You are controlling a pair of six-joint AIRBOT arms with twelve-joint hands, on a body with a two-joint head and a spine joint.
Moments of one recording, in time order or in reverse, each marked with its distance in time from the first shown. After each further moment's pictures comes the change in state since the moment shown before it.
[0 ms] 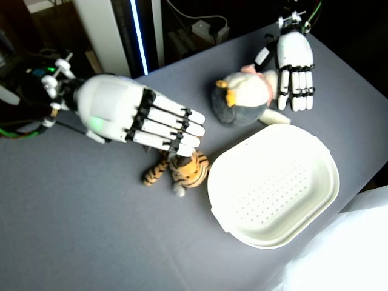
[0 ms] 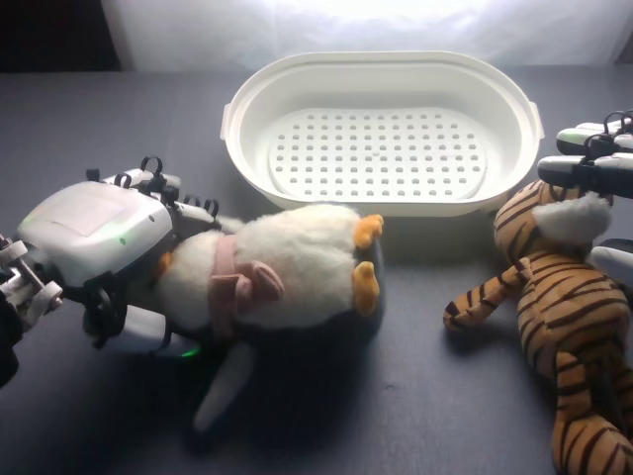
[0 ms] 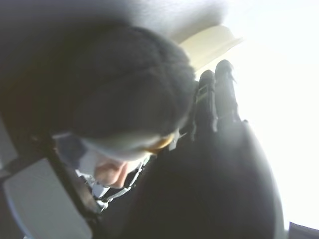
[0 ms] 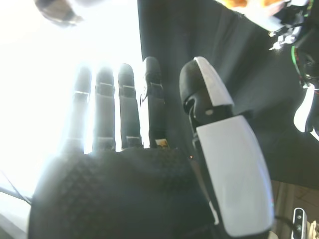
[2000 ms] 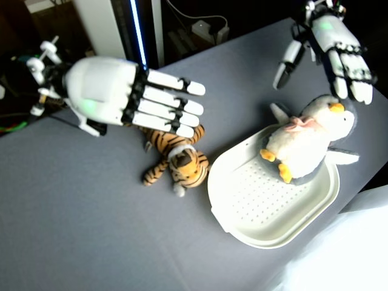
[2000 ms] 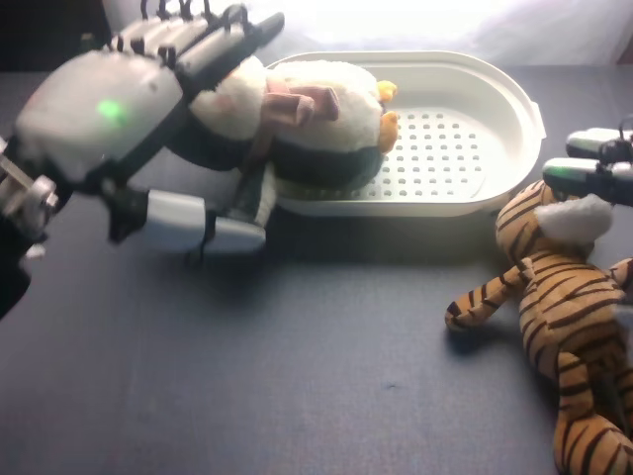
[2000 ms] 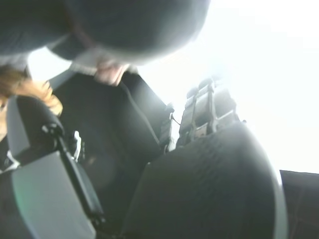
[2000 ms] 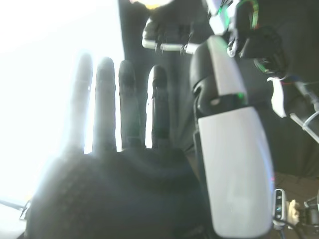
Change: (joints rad) left arm -0.154 0.035 -0.016 0.116 -0.191 -0.140; right arm -0.052 0.080 -0.037 -0.105 0.016 0.033
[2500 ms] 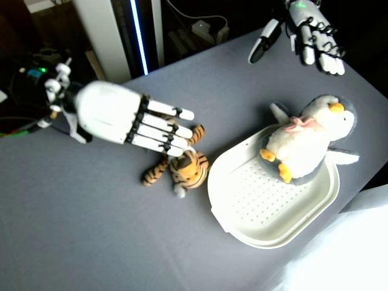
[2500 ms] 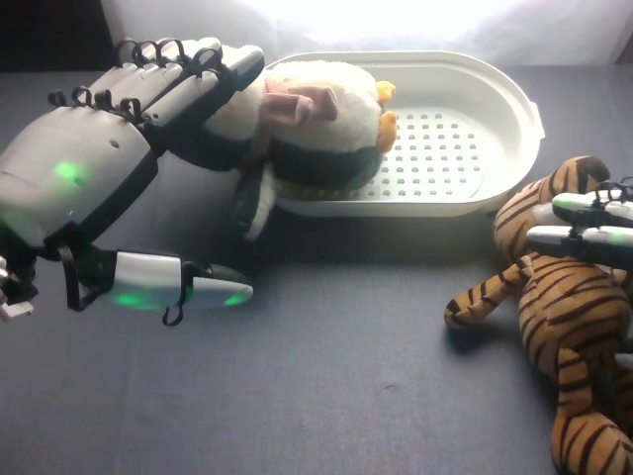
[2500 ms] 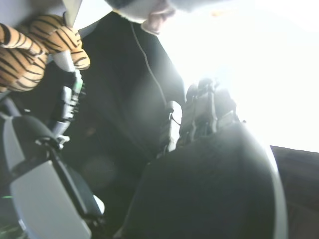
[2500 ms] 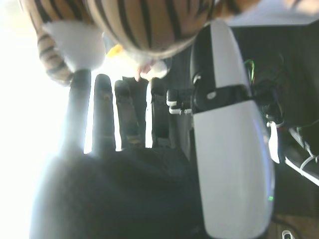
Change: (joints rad) left arm 0.151 0.034 -0.074 0.003 -0.190 -0.075; right arm 0.021 -0.037 0.047 -0.048 -0.239 0.001
